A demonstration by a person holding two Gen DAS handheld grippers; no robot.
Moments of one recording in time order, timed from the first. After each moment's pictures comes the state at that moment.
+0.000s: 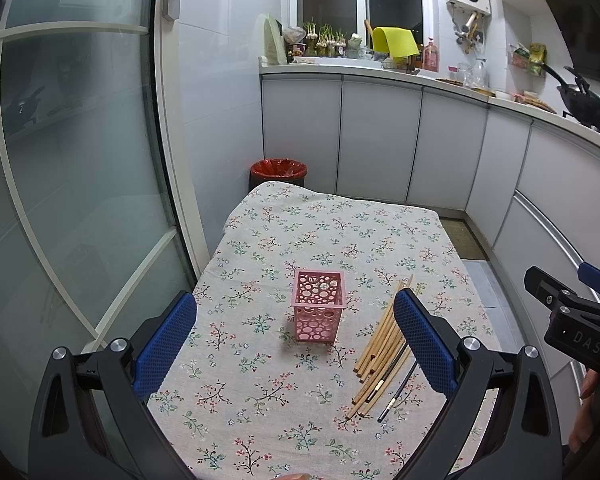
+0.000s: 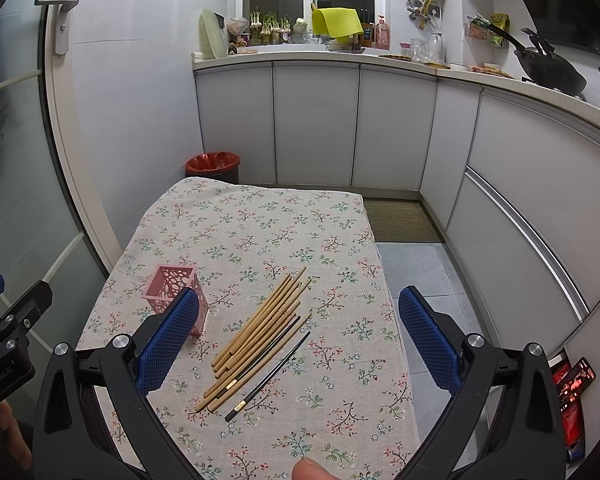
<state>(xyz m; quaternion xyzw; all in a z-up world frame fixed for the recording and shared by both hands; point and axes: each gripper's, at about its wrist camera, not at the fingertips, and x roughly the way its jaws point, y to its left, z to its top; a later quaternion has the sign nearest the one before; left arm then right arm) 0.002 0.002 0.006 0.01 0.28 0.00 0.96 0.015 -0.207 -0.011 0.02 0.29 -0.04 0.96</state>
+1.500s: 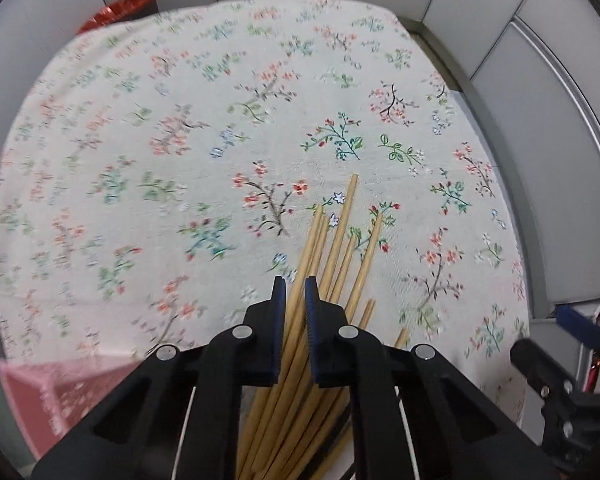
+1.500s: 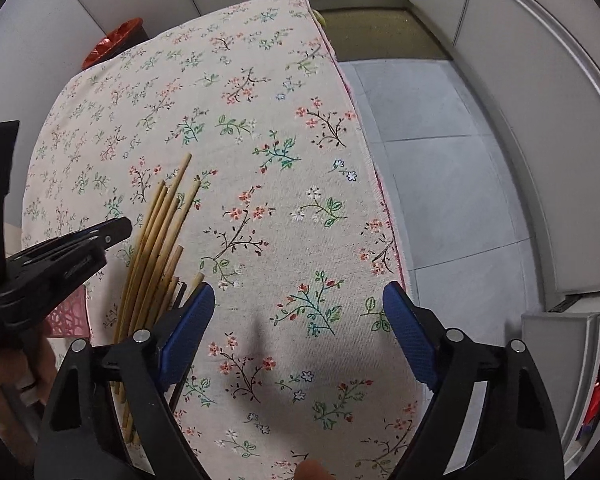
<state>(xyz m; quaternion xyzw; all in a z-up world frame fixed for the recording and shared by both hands) 0.306 -0.178 -0.208 0.07 0.60 -0.14 0.78 0.214 -0.346 -0.192 0.15 0.59 -0.07 0.79</state>
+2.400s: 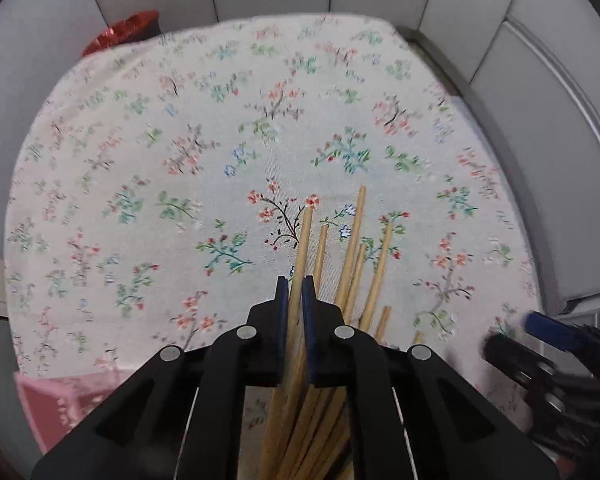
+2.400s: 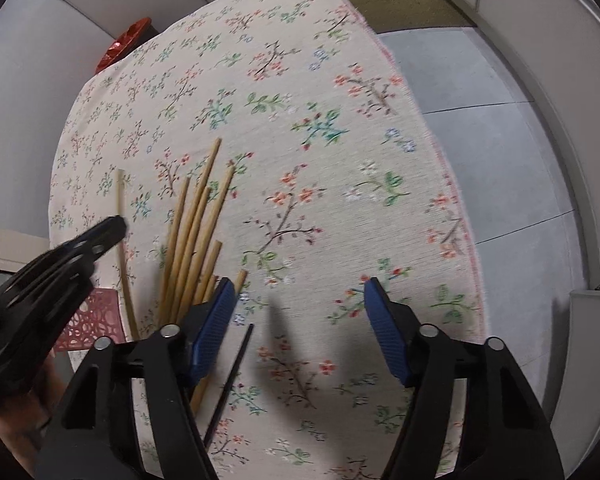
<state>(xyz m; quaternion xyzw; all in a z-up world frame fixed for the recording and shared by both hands) 0.296 -0.173 -0.186 0.11 0.56 -0.14 0.81 0.228 -0.325 -0.217 0.22 0.60 -0.02 0.77</state>
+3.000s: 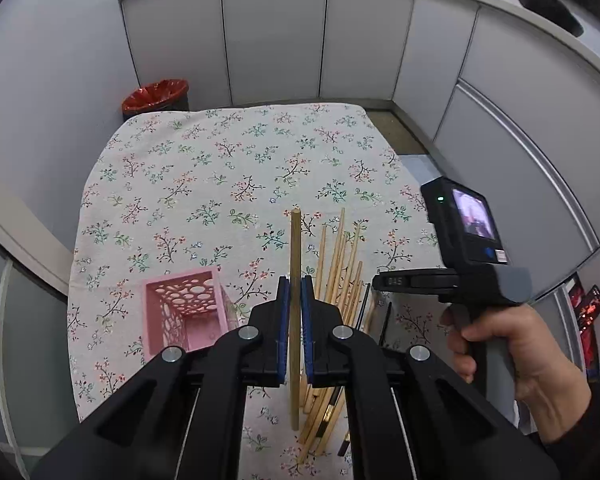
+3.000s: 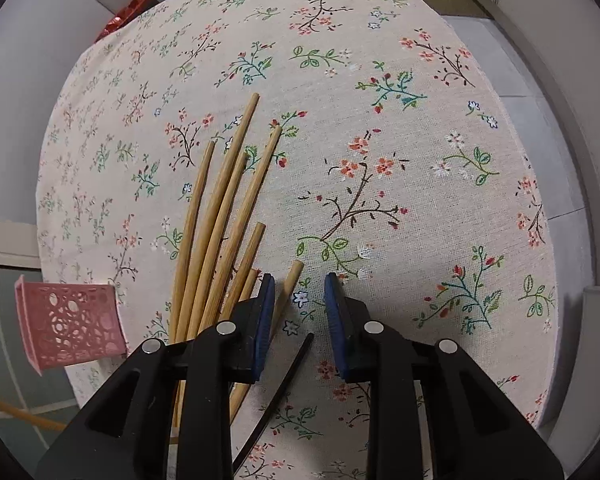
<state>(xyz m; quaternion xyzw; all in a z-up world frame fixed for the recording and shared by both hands) 0.175 -0.092 -0.077 0.07 0.45 -0.17 0.87 0.247 -0.270 -0.242 0.19 0.62 -0.03 0.76</state>
